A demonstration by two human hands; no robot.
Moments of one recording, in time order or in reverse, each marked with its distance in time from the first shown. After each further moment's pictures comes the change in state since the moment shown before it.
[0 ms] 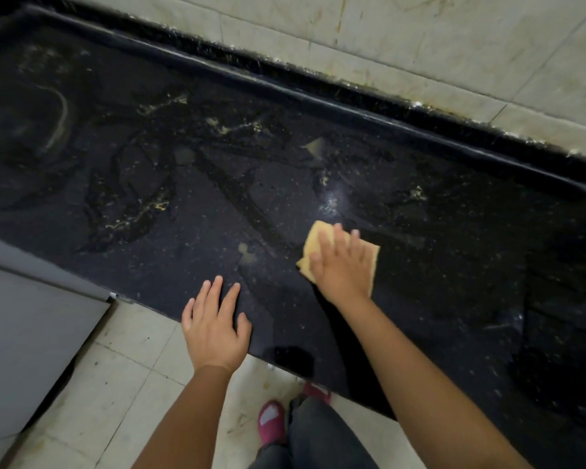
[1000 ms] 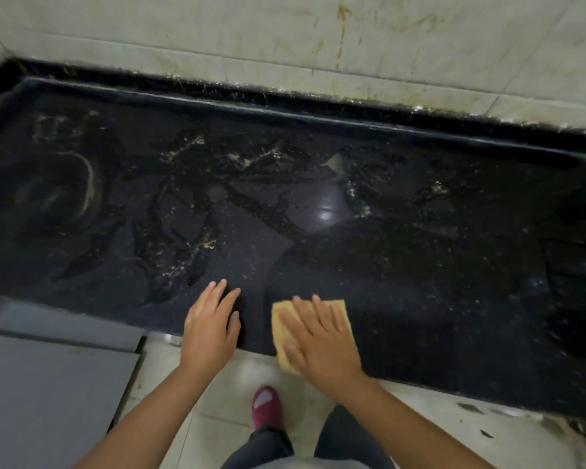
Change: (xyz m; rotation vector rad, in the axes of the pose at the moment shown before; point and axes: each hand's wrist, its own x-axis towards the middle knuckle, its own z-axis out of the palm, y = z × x) left_hand 0.073 -0.116 -0.057 -0.067 -0.093 0.321; right_hand -0.081 -0.120 0.062 -0.139 -0.009 -0.175
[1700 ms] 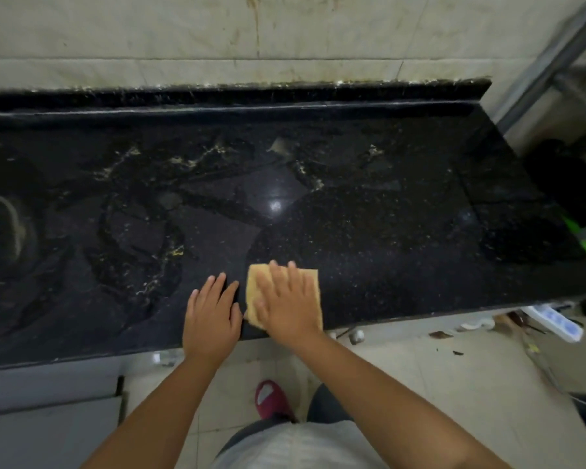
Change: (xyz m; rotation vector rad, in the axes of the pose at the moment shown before) left_hand 0.013 -0.004 0.005 0.123 -0.128 0.243; right_hand 0.025 -0.052 -0.012 0.219 -0.036 0.314
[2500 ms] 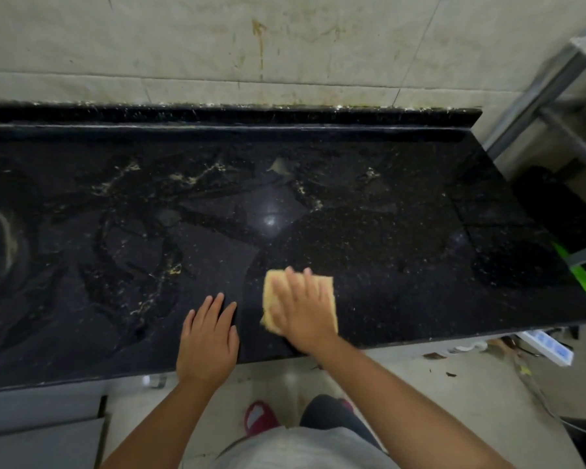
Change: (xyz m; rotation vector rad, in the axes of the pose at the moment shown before) left_hand 0.001 -0.005 0.004 0.037 0.009 0.042; right_hand 0.017 0.032 -0.011 -0.069 0.004 0.029
